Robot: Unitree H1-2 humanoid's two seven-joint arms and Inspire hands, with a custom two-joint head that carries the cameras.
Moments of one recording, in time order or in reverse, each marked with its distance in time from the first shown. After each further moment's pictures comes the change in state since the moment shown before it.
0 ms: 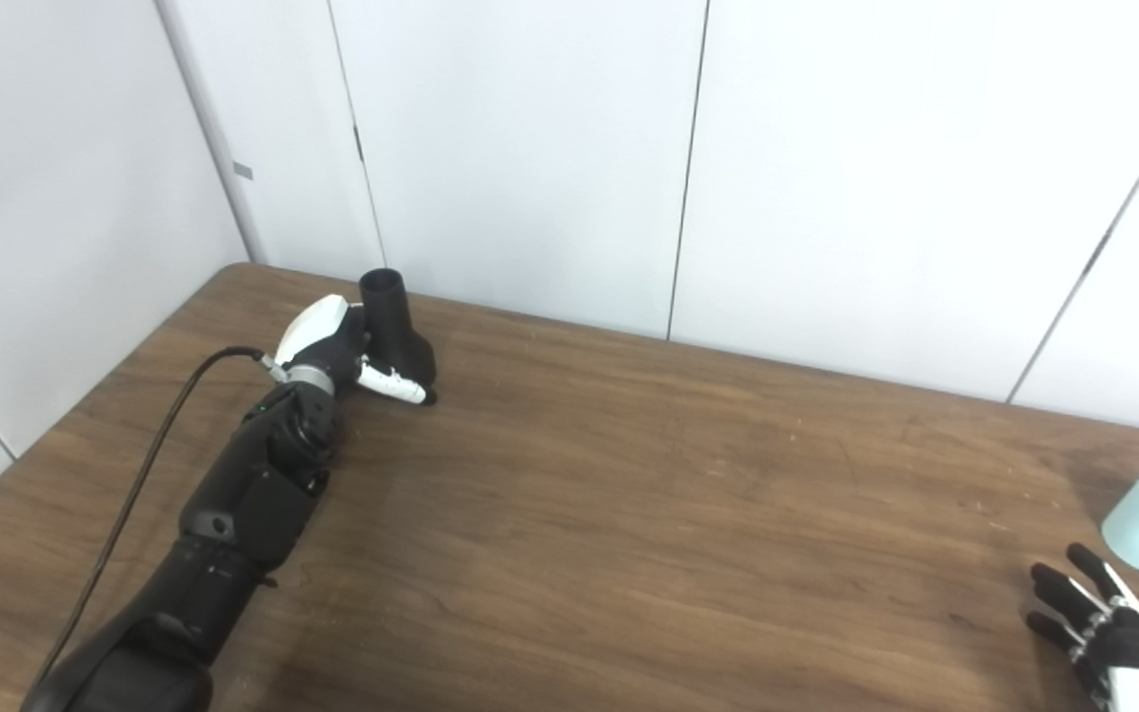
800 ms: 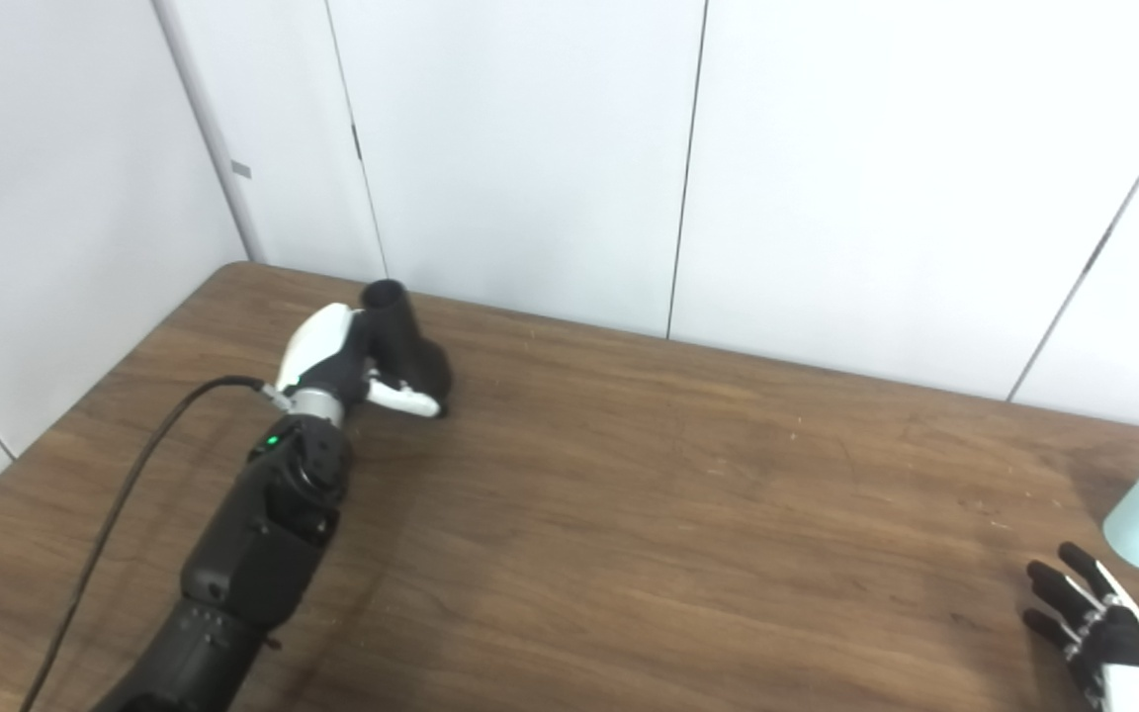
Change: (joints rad) left arm 0.137 -0.064 -0.049 -0.339 -0.001 0.016 0.014; right arm 0.005 0.020 0.015 -0.029 -0.007 0.031 -0.016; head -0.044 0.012
